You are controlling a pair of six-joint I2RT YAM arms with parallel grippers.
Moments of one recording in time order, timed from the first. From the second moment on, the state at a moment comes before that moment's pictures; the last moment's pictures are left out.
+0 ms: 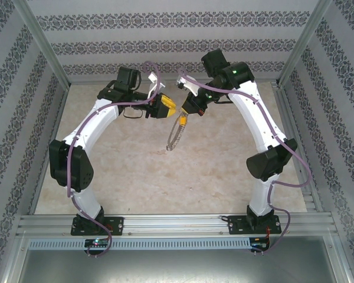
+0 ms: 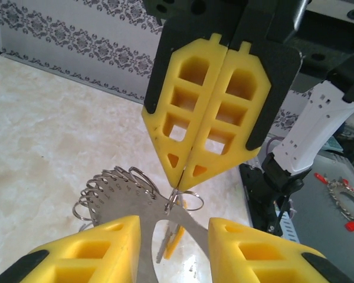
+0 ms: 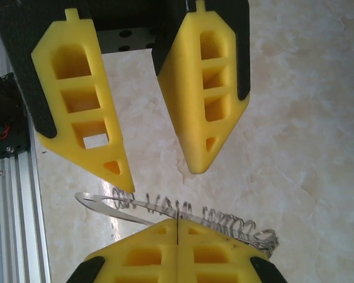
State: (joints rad) left arm -0.29 1.77 1.65 -0.61 1.22 0.34; right arm 0.43 1.93 2.27 -1.43 -0.63 -0.58
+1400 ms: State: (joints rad) left arm -0.31 1.85 1.75 -0.71 1.30 0.40; right arm 0.43 1.91 2.24 -1.38 -0.67 -0.57
